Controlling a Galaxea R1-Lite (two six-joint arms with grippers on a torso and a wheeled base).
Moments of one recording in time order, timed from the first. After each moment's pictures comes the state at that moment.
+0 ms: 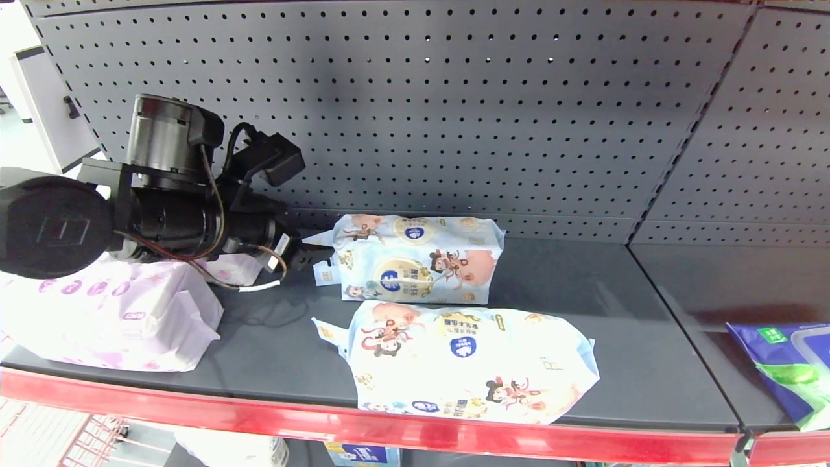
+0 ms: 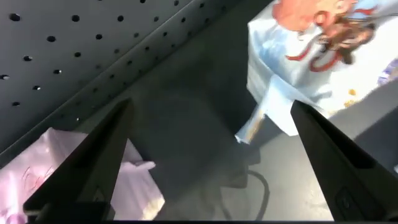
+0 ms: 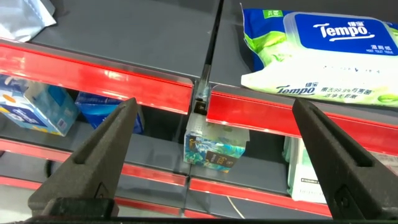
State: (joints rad) left arm -0.33 1.70 -1.16 -0.01 -0.11 0.42; right arm 0.19 0.10 -0.21 0.28 -0.13 -0.11
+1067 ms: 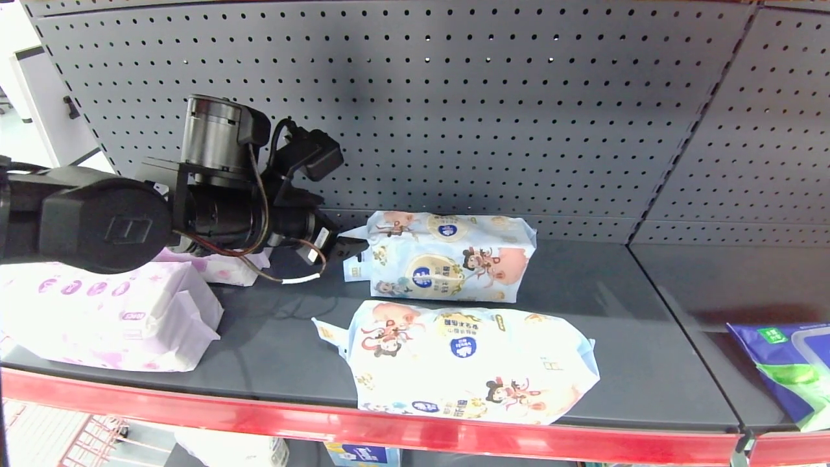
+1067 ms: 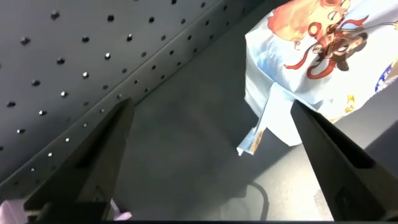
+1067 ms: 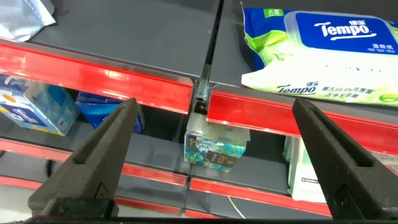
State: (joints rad) left arm -0.42 1.78 -1.23 -0.08 -0.11 0.40; right arm 0.19 0.10 -0.21 0.28 -0.13 -0.11
